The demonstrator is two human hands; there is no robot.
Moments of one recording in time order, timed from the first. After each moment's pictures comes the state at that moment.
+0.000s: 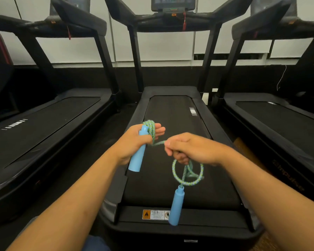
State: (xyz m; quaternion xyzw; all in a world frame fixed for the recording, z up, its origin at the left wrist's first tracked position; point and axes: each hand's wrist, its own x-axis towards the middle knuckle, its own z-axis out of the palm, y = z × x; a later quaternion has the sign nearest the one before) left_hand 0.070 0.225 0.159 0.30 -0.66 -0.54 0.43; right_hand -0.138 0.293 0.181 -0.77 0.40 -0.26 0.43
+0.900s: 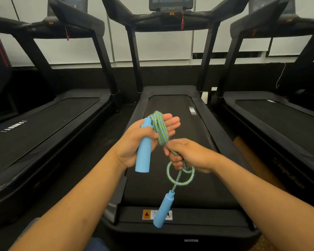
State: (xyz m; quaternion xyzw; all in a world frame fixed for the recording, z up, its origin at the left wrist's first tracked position) left_hand 0.052 0.252 0.177 0.09 -0.57 -0.70 0.41; right_hand -0.133 0.280 0.148 -0.66 0.41 -0.34 0.53
